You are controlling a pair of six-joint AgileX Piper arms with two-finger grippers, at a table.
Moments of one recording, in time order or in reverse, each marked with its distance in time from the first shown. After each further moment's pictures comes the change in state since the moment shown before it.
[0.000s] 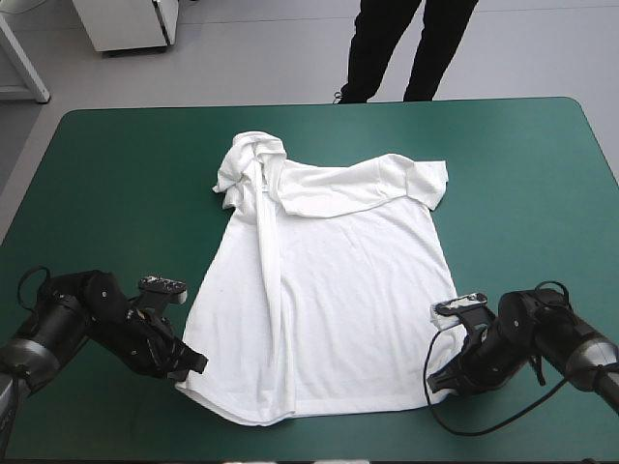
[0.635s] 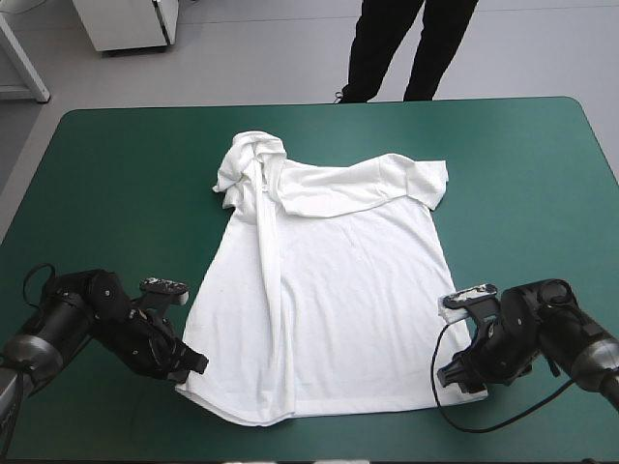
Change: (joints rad) left arm 0.000 0.023 0.006 0.001 -0.004 0.000; right arm 0.000 -0.046 -0.067 -0.134 0.067 0.096
